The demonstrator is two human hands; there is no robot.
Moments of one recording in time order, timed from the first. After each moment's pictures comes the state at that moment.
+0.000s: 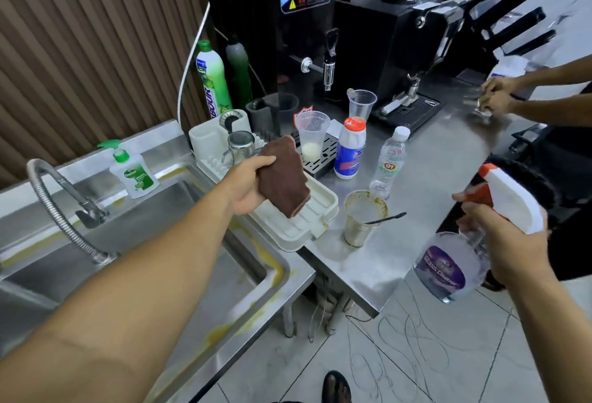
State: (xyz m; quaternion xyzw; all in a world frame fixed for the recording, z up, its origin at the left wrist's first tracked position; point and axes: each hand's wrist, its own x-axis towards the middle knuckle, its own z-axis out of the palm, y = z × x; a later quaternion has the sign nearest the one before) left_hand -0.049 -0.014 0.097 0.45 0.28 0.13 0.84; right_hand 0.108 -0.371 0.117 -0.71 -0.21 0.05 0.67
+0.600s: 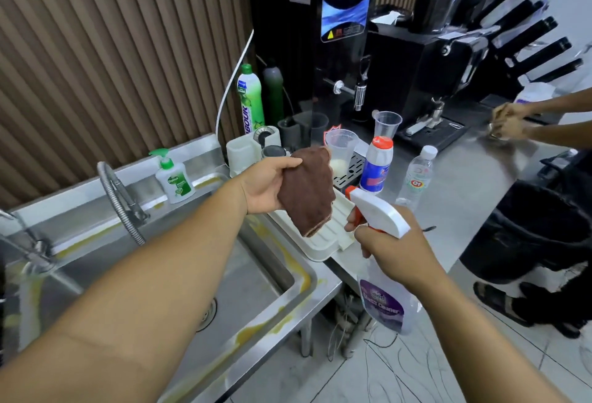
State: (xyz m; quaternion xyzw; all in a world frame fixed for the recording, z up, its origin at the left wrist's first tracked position) left_hand -0.094 -0.002 0.141 0.52 0.25 0.01 0.82; right_hand -0.021 -0.255 0.144 -0.71 -0.36 0.22 0.57
